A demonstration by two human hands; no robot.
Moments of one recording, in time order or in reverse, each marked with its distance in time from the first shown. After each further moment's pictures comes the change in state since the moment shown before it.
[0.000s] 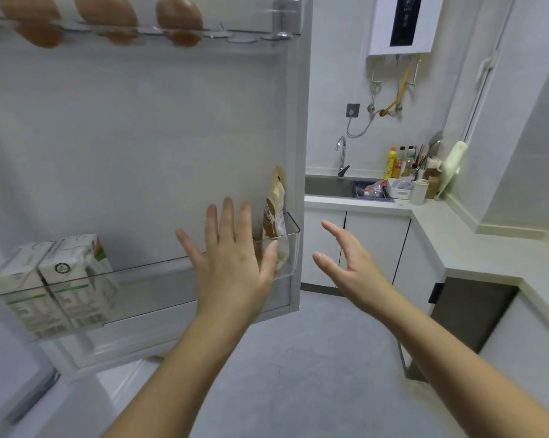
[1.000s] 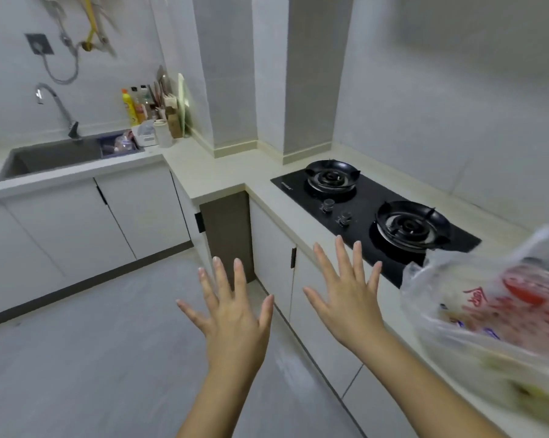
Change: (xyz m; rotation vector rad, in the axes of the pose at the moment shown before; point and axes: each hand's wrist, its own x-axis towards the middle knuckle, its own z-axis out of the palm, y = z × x) left_hand -0.257 0.381 0.128 -0.300 -0.489 0.450; right_hand -0.384 0.172 -0.238 -0.849 0.200 0.904
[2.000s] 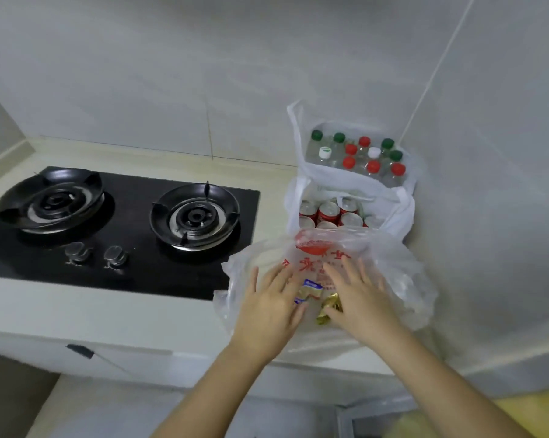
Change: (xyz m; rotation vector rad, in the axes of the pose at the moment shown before) left_hand 0.041 0.327 0.148 -0.474 -0.281 1.409; right_hand -0.059 0.266 -0.027 -0.085 -0.232 0.934
